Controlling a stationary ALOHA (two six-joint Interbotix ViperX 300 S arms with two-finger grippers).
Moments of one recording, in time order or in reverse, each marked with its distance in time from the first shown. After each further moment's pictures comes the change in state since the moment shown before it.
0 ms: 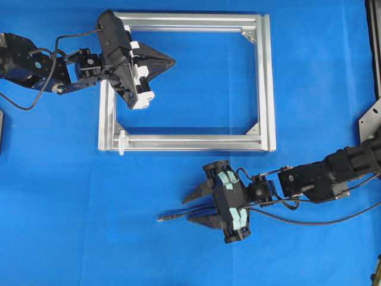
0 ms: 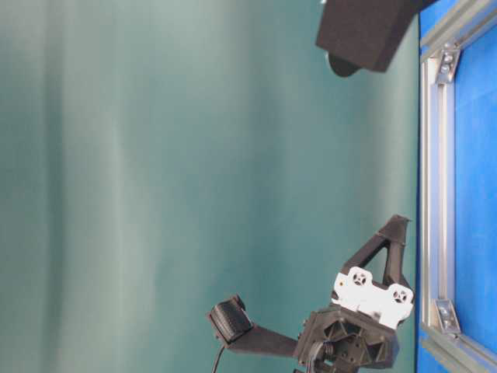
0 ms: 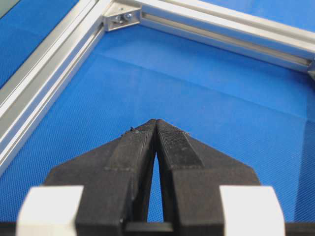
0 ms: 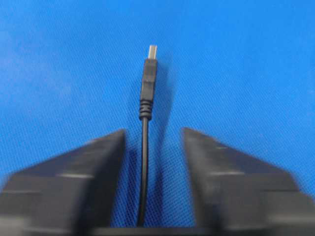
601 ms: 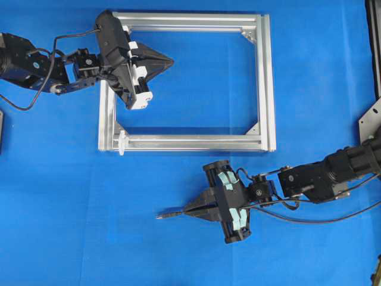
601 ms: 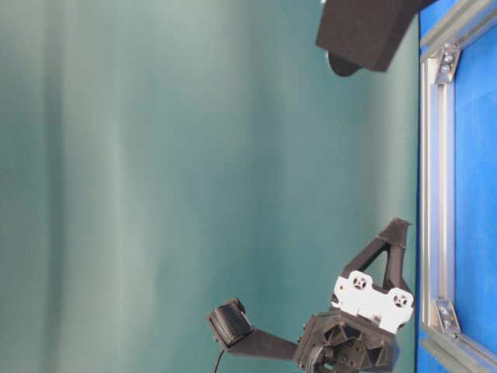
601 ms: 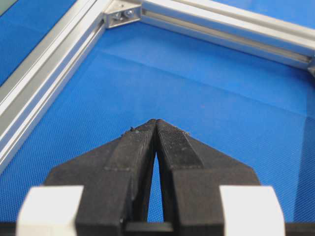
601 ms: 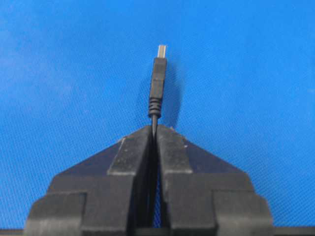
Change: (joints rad) left arm 0.002 -0.008 0.011 0.000 0.000 0.000; right arm 0.000 -0.006 0.000 0.000 0.015 -0.002
